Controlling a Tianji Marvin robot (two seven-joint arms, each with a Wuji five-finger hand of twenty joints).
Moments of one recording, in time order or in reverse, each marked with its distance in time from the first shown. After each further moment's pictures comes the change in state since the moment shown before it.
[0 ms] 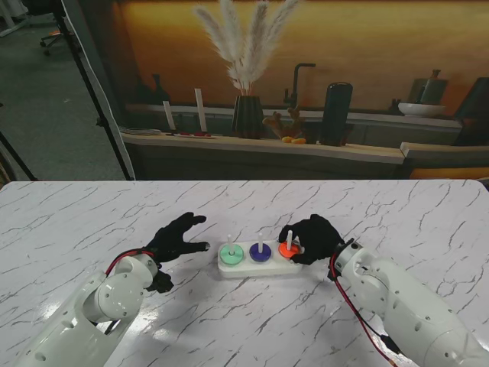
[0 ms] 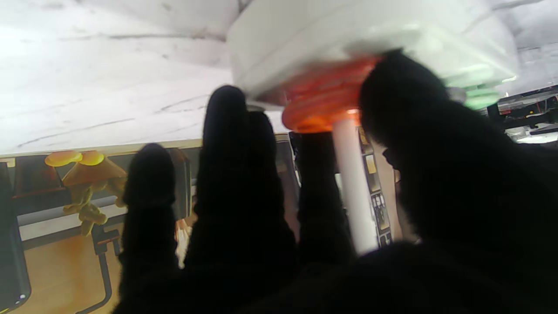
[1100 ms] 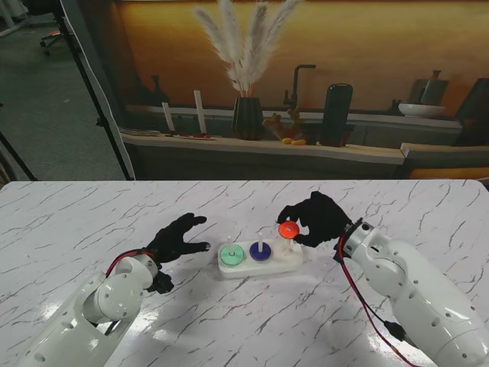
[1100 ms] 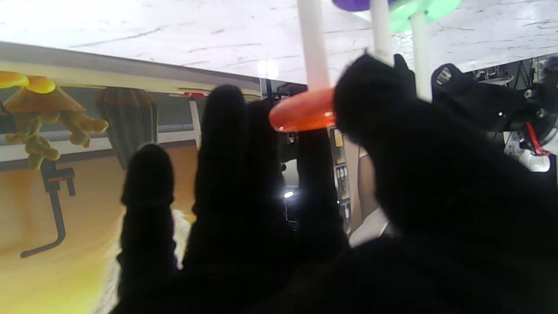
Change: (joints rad) left arm 0.004 0.000 -0.001 -0.003 -0.011 0.000 -0.003; right arm -0.060 0.014 0.187 -0.206 -0.058 -0.128 0.098; left_hand -0.010 0.013 -0.001 0.000 0.000 0.000 0.000 0.000 0.000 0.000 0.000 0.000 -0.001 0.000 -0.012 0.000 0.000 0.000 -0.025 0.000; right_hand 0.079 0.001 0.001 0.000 0.000 0.013 -0.025 -0.028 0.062 -0.018 0.063 0.011 0.012 0.000 0.001 -0.002 0.001 0.000 0.001 -0.003
